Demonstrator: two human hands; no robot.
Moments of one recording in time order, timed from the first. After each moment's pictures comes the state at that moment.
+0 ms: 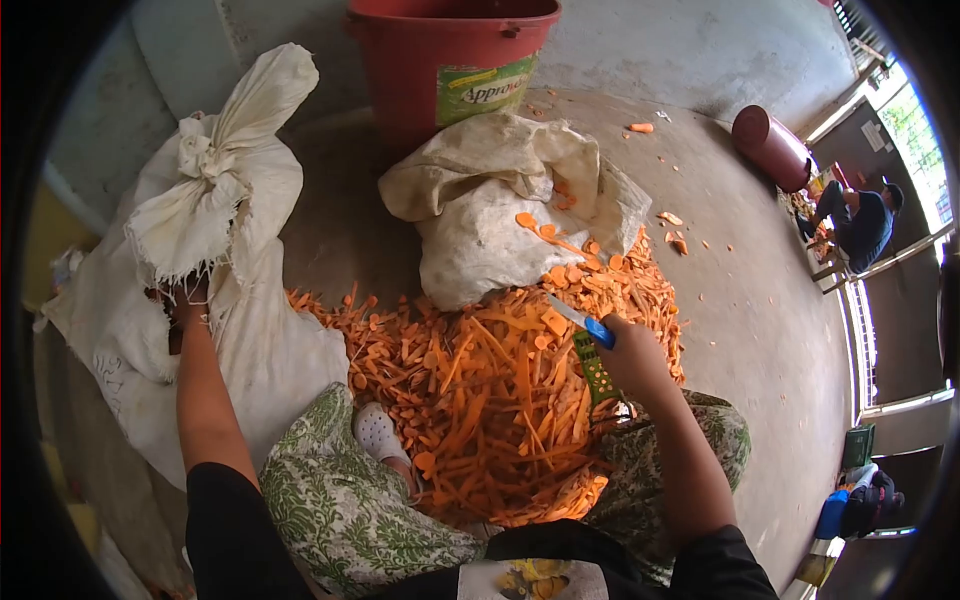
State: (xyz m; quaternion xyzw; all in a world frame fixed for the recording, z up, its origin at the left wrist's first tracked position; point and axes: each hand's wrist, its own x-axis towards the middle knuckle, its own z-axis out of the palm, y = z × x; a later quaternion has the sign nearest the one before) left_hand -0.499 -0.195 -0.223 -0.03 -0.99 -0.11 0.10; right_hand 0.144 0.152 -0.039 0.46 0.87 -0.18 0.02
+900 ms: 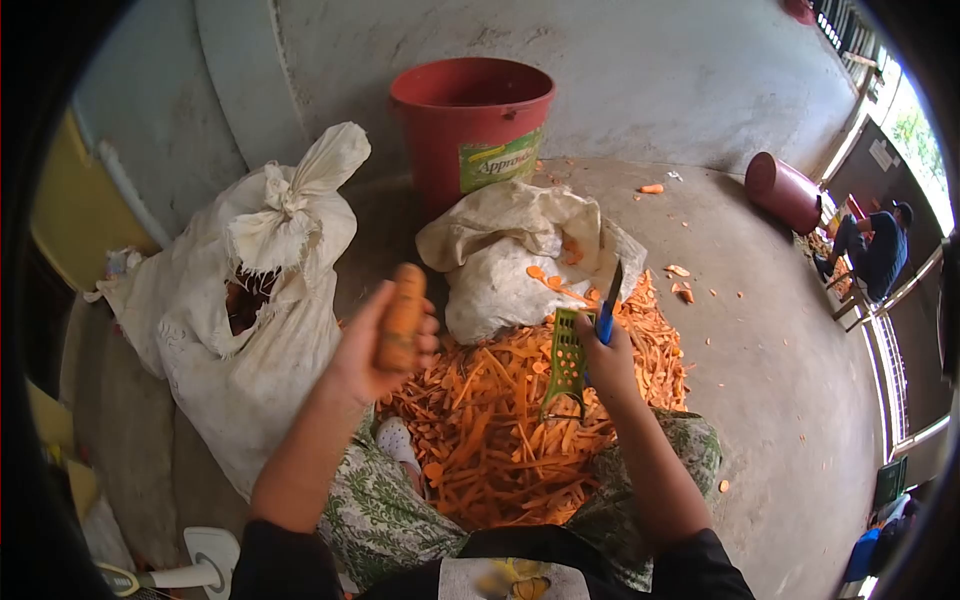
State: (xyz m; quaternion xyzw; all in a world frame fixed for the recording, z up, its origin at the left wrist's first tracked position) left_hand -0.049 -0.065 0.063 -0.08 -0.29 -0.70 -0.64; right_hand 0.164 0.110 0.024 0.38 0.70 -0.51 -0.32
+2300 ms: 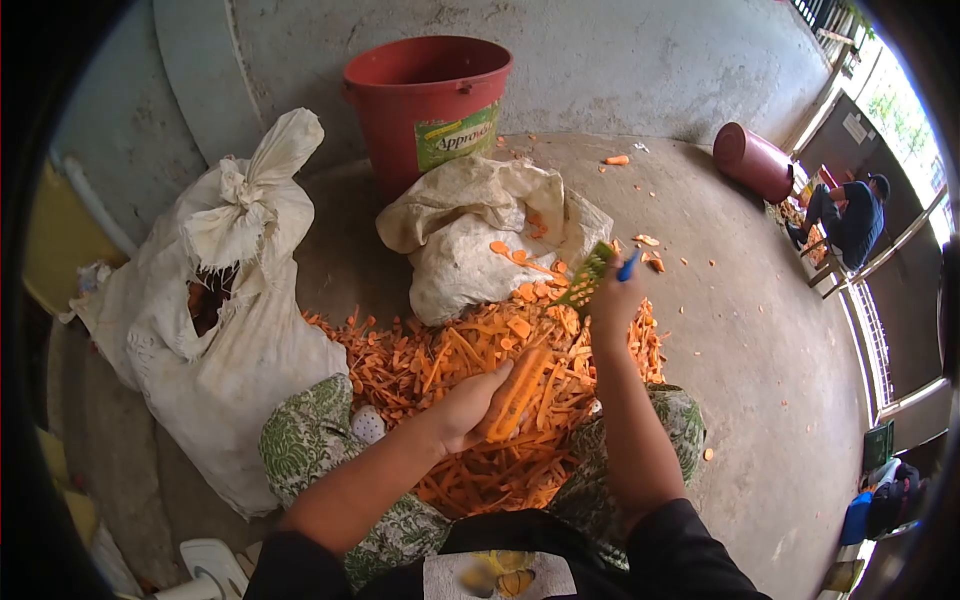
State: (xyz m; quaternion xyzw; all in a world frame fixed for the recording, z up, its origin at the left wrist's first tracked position) left_hand 0.076 -0.025 0.005 -0.11 -0.40 -0.51 -0.75; right_hand 0.170 0.163 0.018 0.55 0.62 -0.29 -0.48
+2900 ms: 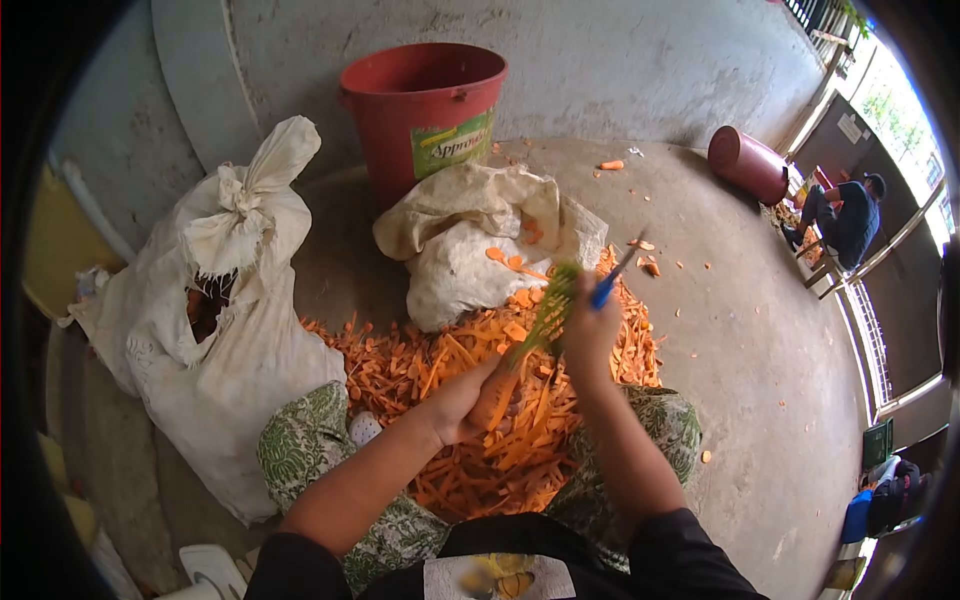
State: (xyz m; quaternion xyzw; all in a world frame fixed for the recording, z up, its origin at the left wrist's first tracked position) left_hand 0.072 -0.017 0.009 -0.05 -0.37 -0.52 -0.77; right_hand 0.165 0.106 0.039 0.44 0.62 -0.41 -0.50
